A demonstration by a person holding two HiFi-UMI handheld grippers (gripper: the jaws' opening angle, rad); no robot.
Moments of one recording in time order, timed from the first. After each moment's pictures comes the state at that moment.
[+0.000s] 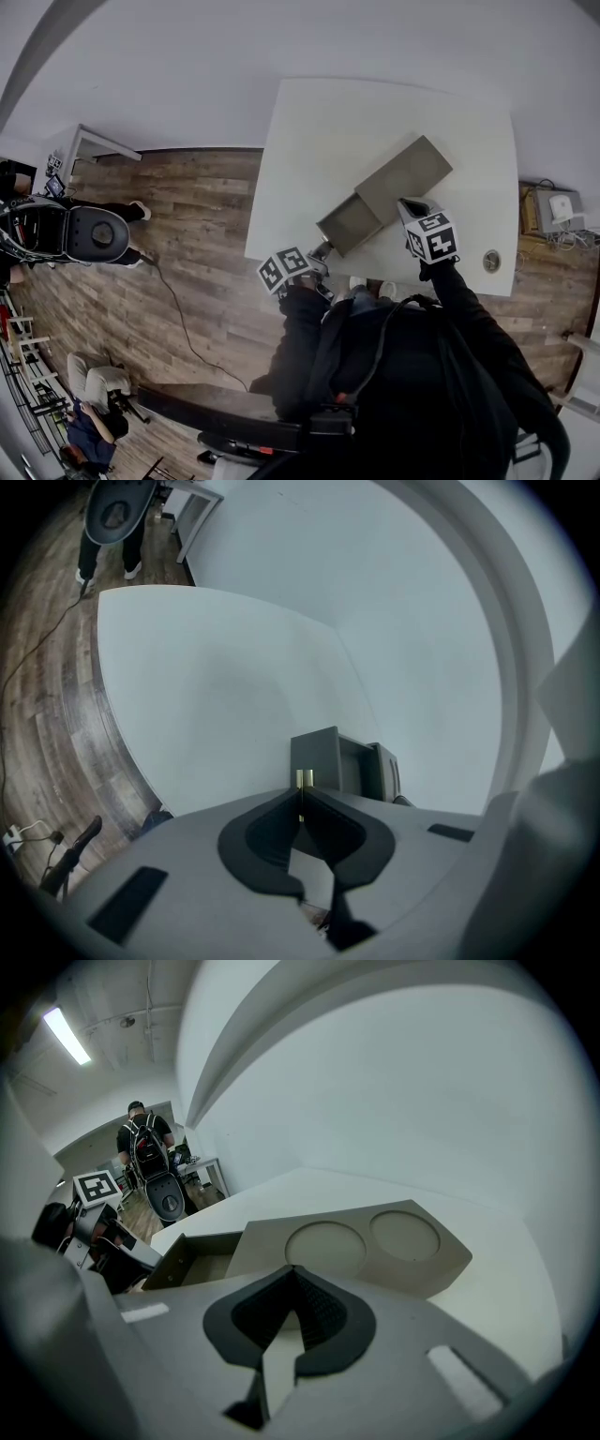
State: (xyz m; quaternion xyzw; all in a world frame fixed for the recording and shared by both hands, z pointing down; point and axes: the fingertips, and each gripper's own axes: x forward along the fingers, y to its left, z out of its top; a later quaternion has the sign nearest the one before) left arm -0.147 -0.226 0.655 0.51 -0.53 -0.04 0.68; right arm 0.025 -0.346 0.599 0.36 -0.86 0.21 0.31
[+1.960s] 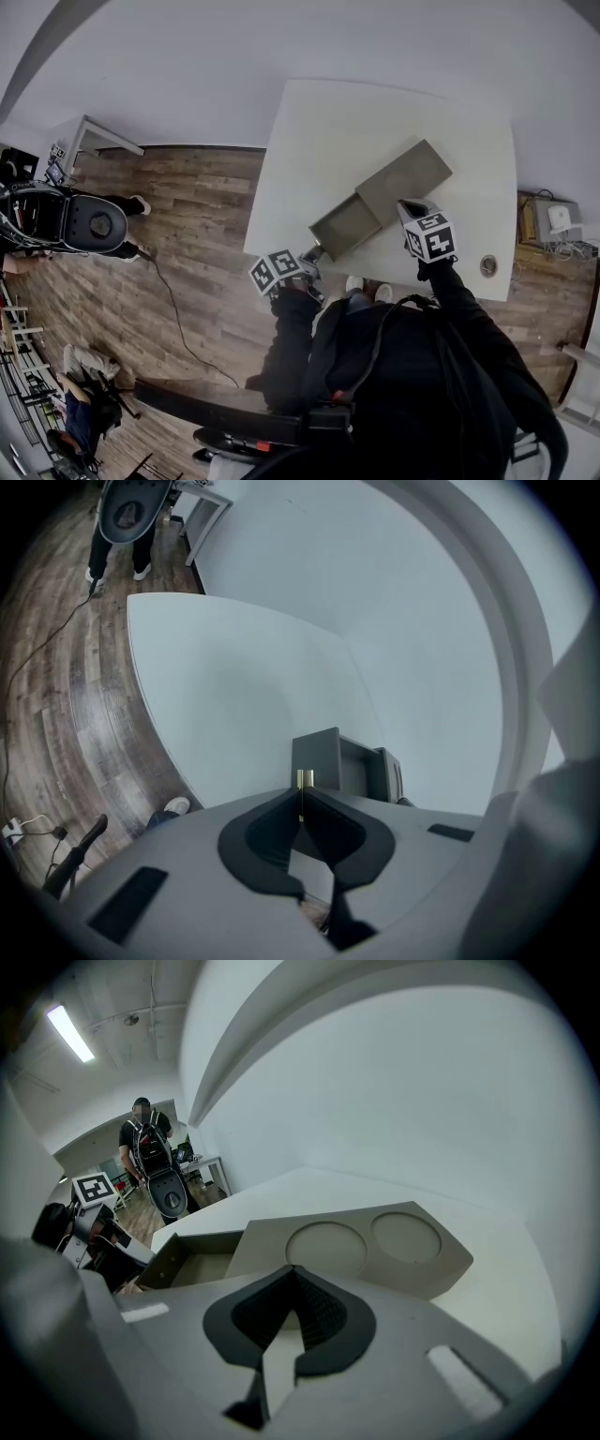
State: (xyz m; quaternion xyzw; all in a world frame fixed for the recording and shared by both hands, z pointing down) left arm -0.164 -0.205 0.660 0.49 -0.54 -0.05 0.68; right arm 0.023 -0.342 0.601 0.35 -0.86 0.20 0.31
